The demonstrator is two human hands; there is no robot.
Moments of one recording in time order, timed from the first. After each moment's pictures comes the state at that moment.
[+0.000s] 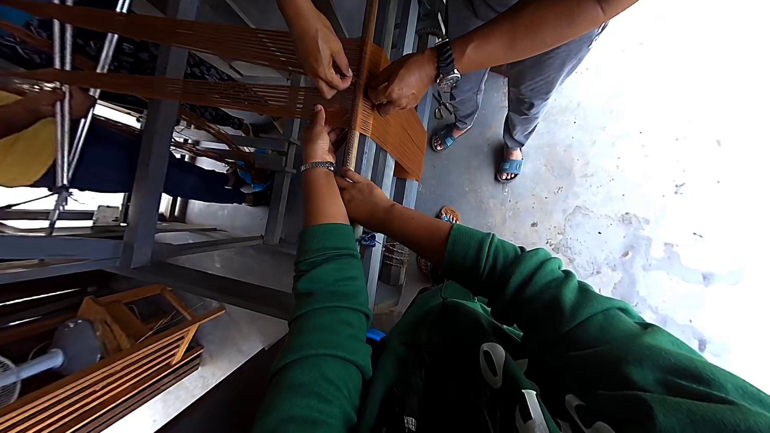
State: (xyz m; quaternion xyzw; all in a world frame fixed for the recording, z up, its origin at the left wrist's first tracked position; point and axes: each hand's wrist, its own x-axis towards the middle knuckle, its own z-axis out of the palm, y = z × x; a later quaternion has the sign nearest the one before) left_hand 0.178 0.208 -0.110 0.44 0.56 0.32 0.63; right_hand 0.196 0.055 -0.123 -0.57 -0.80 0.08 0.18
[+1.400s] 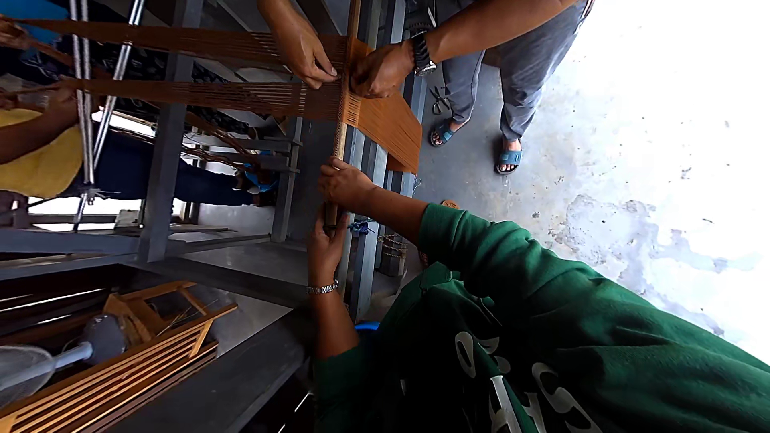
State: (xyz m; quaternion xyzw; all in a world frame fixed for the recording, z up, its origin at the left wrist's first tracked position) left_hand 0.016 0.019 -0.110 0.73 0.59 0.10 0.33; right_hand 0.193 0.063 -0.118 -0.55 -0.83 0.06 0.12
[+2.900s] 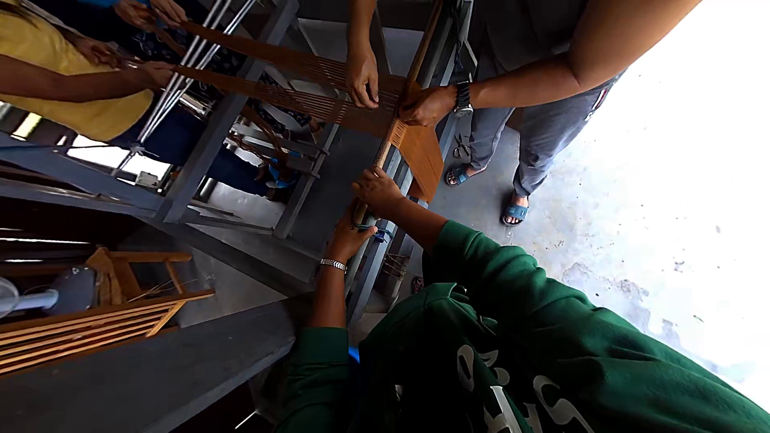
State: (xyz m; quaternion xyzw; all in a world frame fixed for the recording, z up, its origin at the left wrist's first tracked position) left_hand 0.021 0.041 -0.127 0.73 0.59 0.02 0.35; right_hand 0.193 0.063 -0.122 -0.57 -0.82 0.06 0.10
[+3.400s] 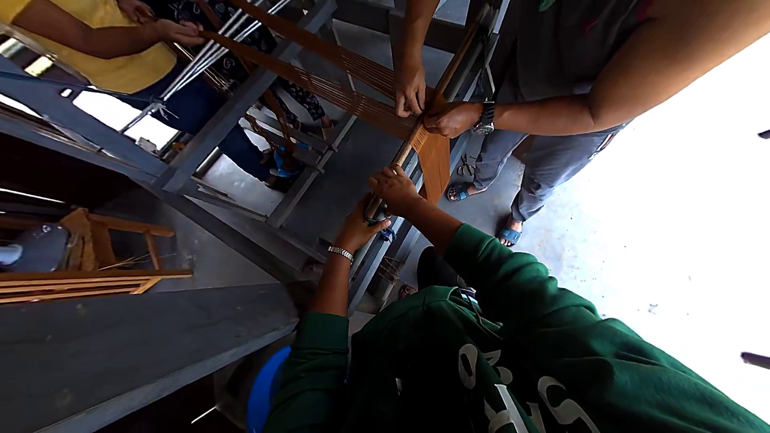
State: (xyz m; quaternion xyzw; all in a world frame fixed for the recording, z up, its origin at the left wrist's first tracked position) left_hand 0.019 0.040 -0.118 0.73 0.57 0.03 0.37; right_hand 0.194 0.063 -0.113 -0.56 -0.82 0.04 0.05
